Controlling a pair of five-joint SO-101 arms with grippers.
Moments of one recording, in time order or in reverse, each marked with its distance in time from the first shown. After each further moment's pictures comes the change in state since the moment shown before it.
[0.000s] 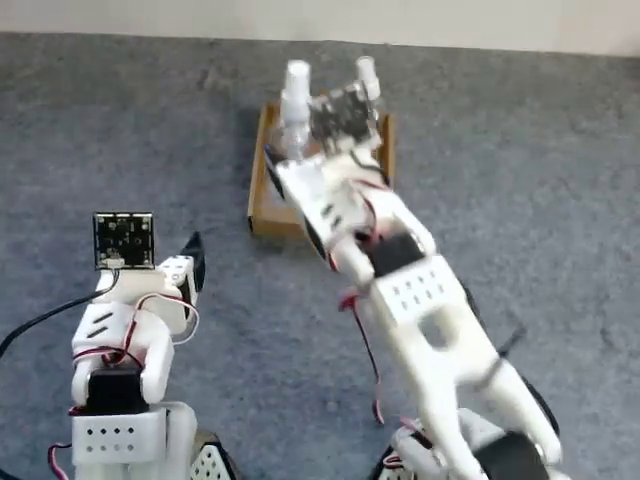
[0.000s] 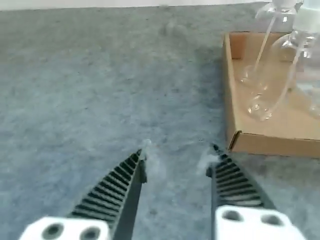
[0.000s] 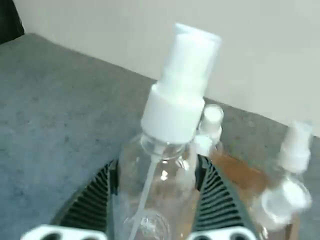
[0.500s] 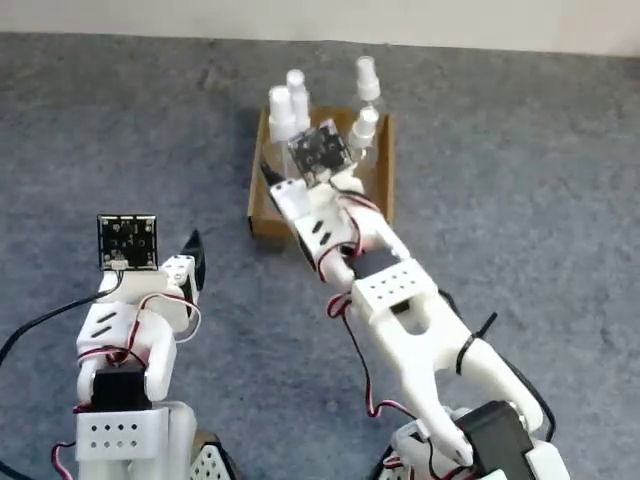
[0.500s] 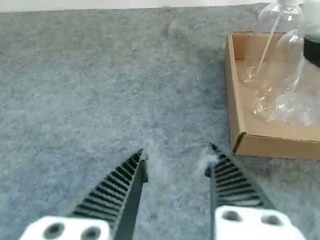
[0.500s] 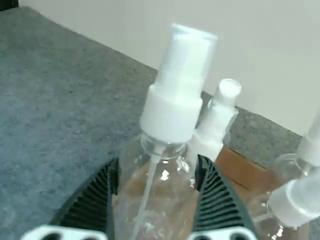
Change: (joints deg) left arm -0.1 0.0 3.4 -4.2 0.0; right arm 0.0 5.5 16.9 -24.9 7.0
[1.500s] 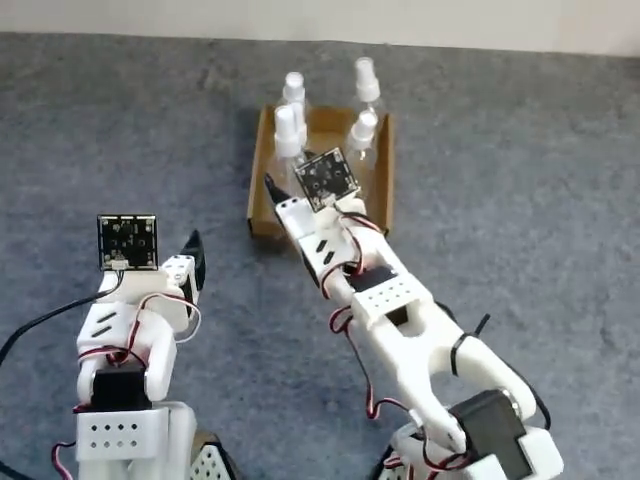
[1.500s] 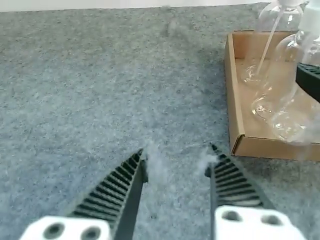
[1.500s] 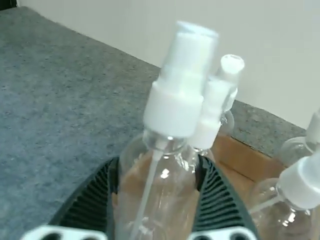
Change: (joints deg) left arm 0.0 0.0 0.0 0.0 0.0; right arm 0.3 7.7 7.4 -12.8 -0.1
